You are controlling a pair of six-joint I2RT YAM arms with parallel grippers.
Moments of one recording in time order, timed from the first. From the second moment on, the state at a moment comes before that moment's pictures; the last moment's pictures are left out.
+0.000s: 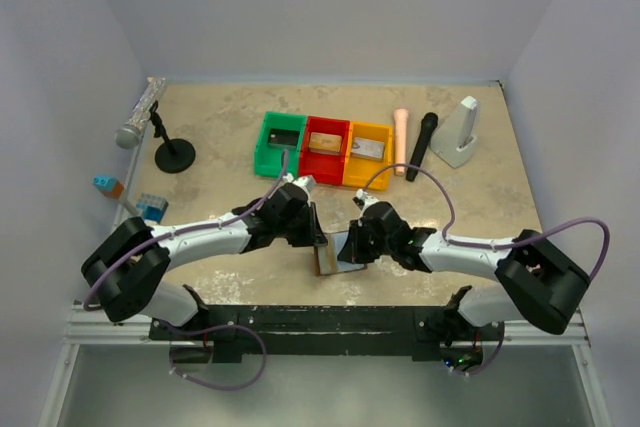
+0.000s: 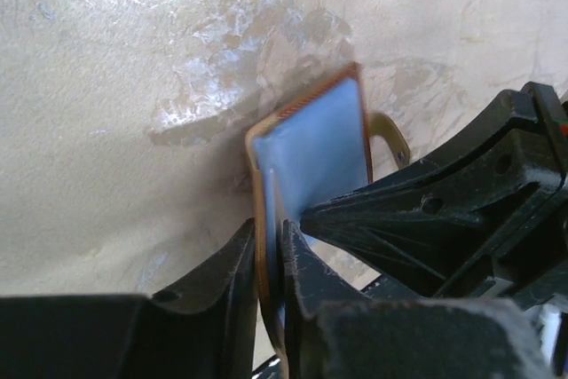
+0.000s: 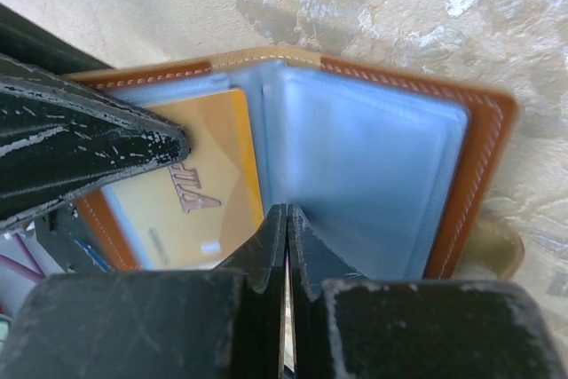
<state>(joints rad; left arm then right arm) -0.85 1.43 0.70 -0.08 0.12 -0.86 0.84 1.33 0.47 0.08 -0.16 0.75</state>
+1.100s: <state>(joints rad) -0.83 1.01 0.58 -0.17 0.03 -0.86 0.84 1.33 0.53 -0.08 -0.08 0.71</state>
